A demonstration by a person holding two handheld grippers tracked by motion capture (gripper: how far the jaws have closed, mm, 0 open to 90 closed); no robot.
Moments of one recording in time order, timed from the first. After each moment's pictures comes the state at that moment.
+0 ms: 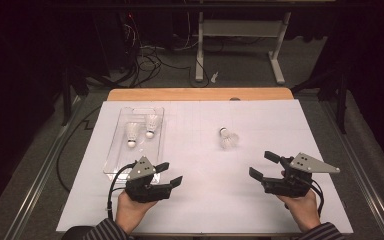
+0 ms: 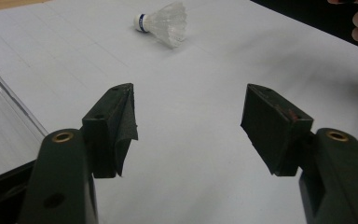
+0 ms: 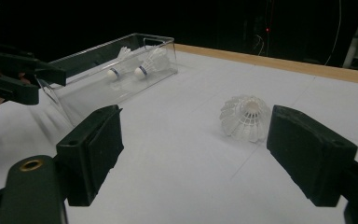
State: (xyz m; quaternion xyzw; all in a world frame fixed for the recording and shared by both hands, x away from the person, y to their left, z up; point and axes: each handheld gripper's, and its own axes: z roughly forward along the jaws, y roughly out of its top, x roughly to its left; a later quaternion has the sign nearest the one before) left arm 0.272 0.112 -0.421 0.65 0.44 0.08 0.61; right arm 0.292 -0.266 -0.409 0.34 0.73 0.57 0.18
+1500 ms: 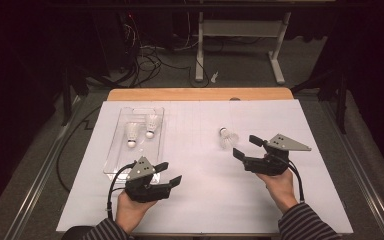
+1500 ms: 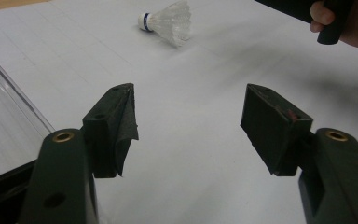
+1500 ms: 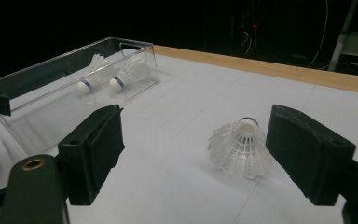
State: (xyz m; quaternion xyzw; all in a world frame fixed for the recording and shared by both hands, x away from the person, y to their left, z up) left arm 0.274 0.114 -0.423 0.66 0.45 0.09 0.60; right arm 0.347 -0.227 -0.412 0.37 0.72 0.55 0.20
